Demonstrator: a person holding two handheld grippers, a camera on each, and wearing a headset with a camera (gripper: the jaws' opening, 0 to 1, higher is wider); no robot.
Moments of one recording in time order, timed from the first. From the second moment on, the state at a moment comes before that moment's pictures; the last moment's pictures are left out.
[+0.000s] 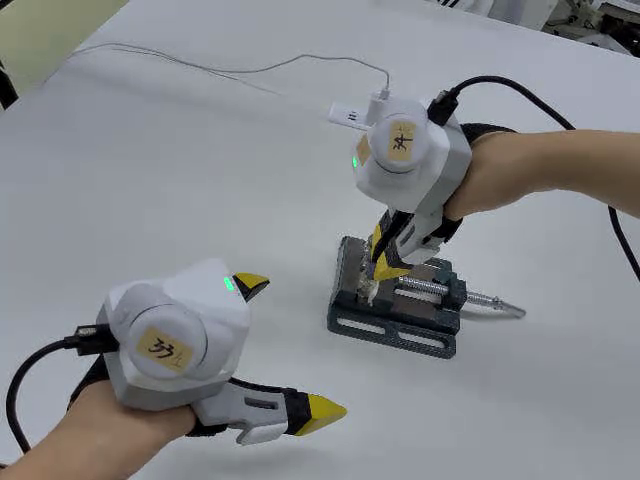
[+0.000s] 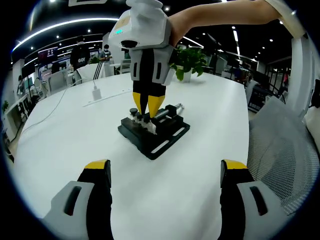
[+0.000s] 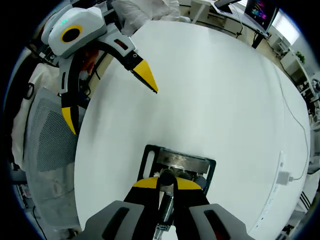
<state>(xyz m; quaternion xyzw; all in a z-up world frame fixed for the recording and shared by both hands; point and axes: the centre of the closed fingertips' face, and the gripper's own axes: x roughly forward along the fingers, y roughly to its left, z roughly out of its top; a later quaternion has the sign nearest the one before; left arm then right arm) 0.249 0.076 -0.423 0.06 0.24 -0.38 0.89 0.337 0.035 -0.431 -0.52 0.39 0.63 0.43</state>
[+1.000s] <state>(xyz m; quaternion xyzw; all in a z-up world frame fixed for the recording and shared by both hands) 0.252 0.072 -0.423 0.05 0.24 -0.38 0.89 0.336 0.037 -0.432 -0.43 0.49 0.54 0.53</state>
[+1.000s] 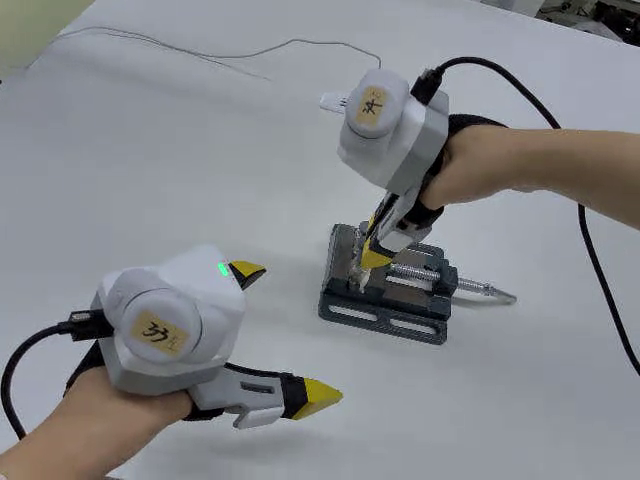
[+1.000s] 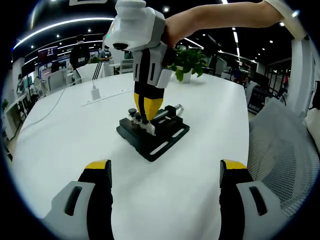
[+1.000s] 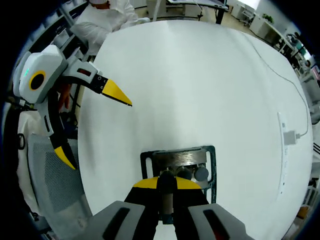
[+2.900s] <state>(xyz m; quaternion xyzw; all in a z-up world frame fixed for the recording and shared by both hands) 0.250 0.079 -0.418 0.06 0.24 -0.38 0.89 0.343 0.039 -0.426 -0.43 0.41 0.60 0.53</state>
